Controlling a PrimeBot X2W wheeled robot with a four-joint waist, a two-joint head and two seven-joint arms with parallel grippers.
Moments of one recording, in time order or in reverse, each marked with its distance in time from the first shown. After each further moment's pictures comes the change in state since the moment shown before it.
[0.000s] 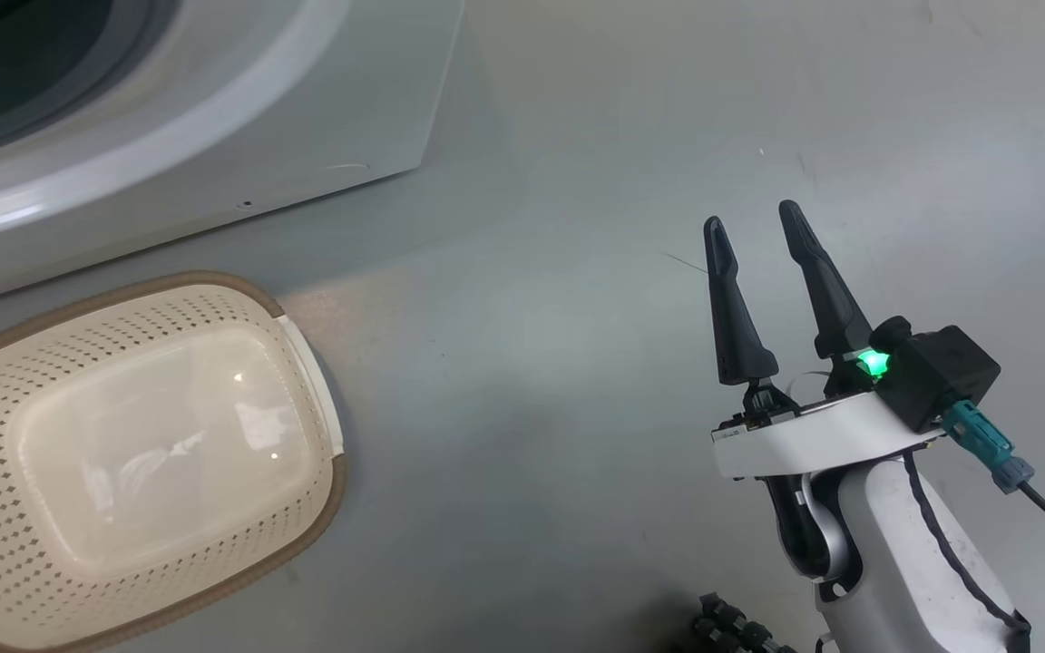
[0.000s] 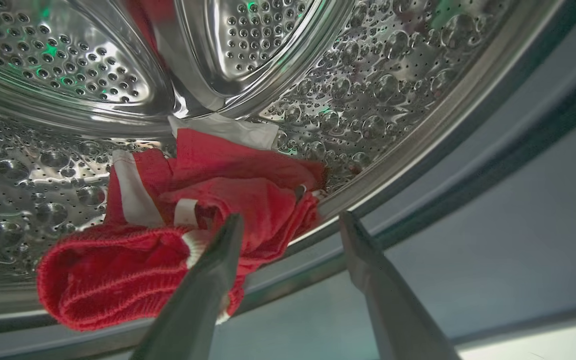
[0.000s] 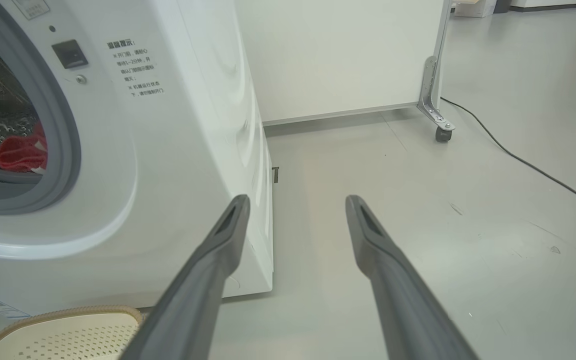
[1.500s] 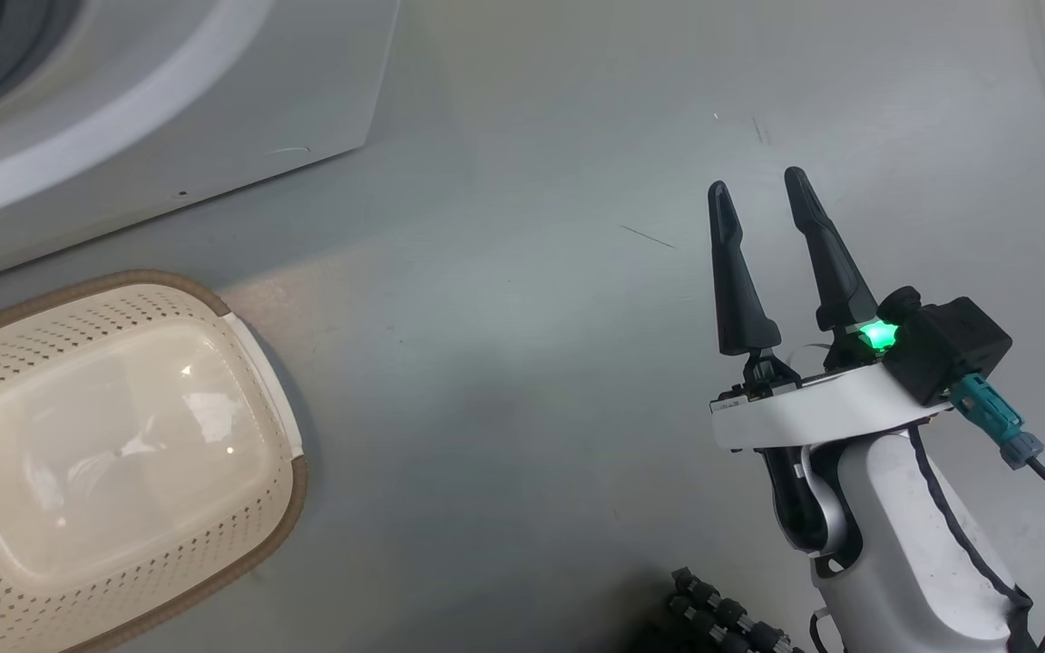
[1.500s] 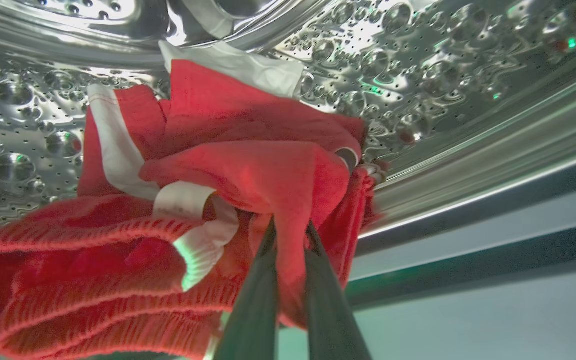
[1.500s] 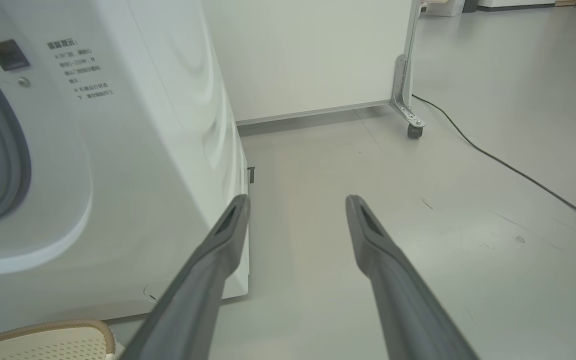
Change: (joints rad) left arm -0.172 0.082 0.004 0.201 -0.031 -0.009 0.145; right arm -0.054 0.001 0.015 0.001 0.038 -0.032 0.000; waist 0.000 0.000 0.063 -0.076
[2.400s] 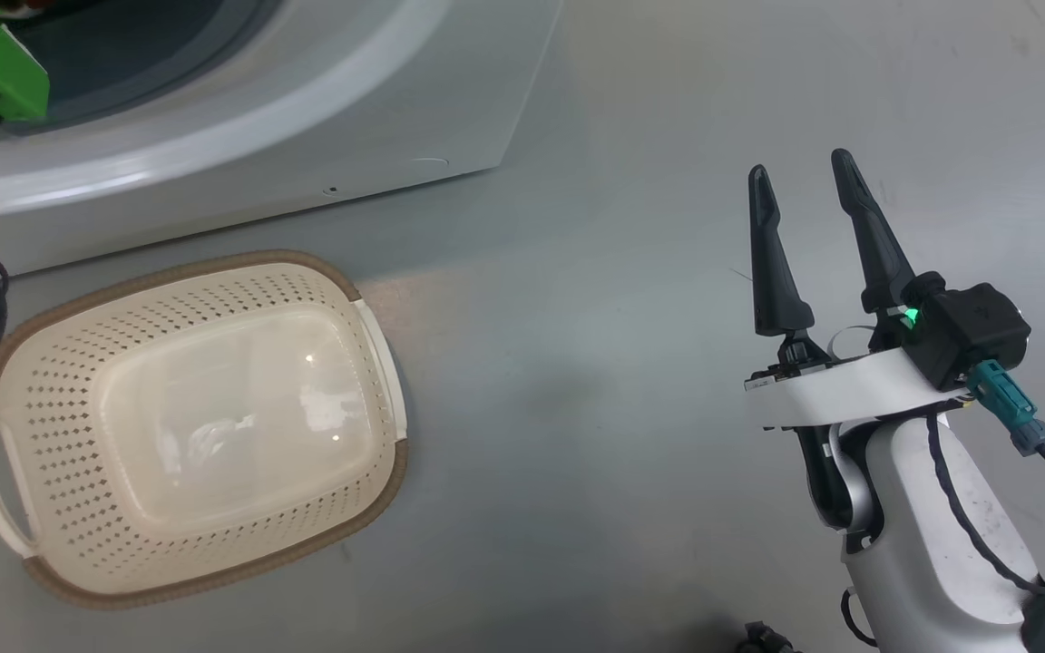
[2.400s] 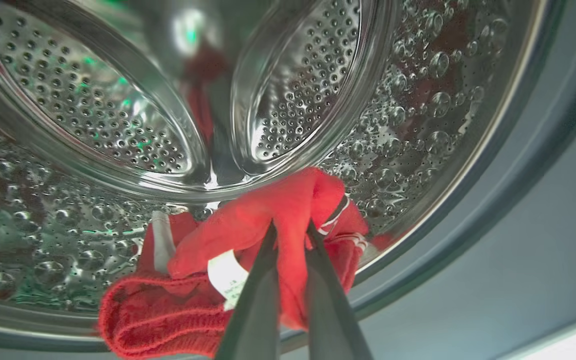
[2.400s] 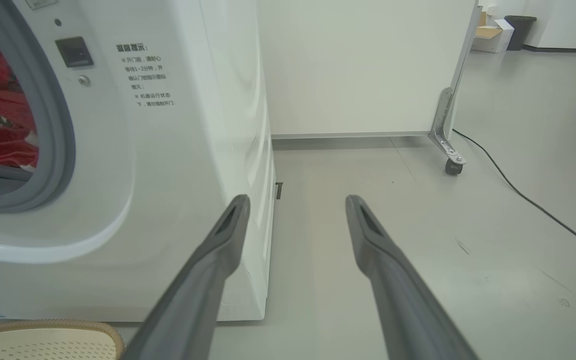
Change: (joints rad) left arm 0.138 -0.140 -0.042 -0.140 -0.034 -0.010 -0.469; right arm -0.019 -0.001 -0.091 0.046 -0.147 0.021 0.000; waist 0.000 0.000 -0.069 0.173
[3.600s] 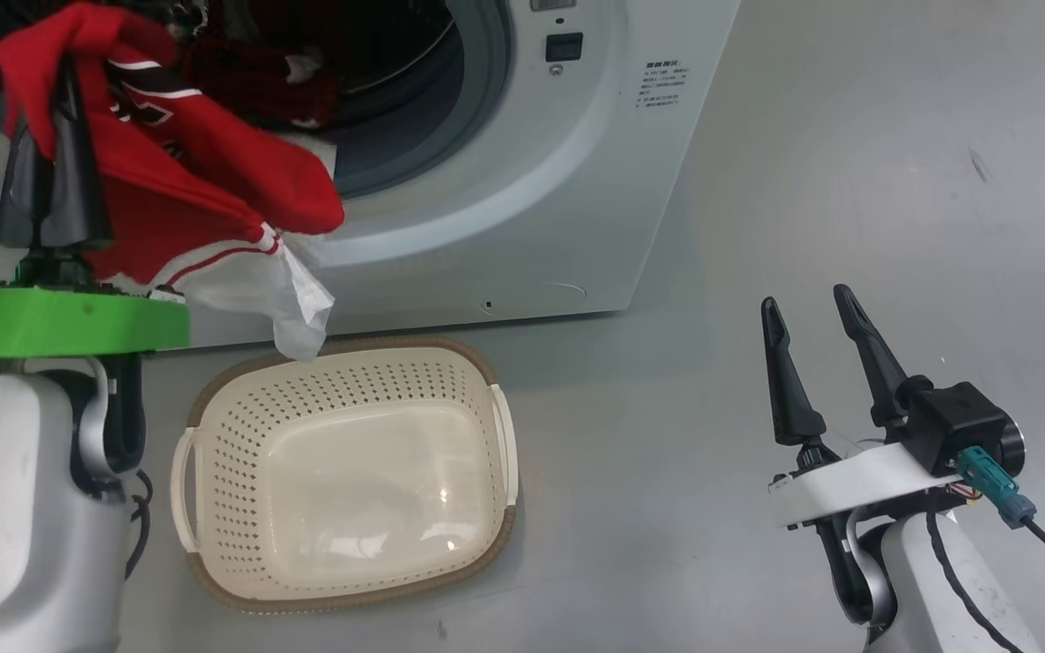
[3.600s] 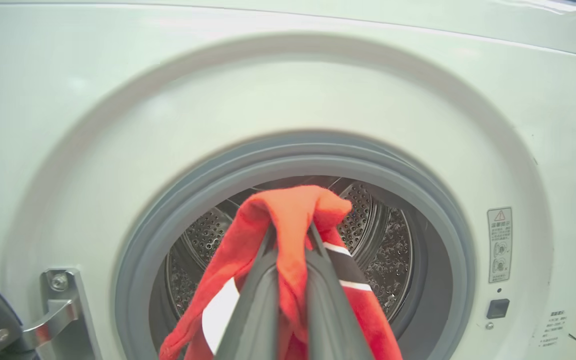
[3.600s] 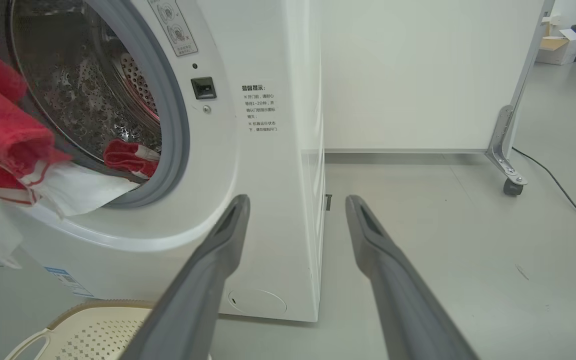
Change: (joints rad) left arm 0.452 -0.107 0.045 -0.332 0.095 0.072 -0.365; right arm 0.165 -0.001 -0.068 0.080 -0.035 0.065 0.000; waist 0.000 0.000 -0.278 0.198
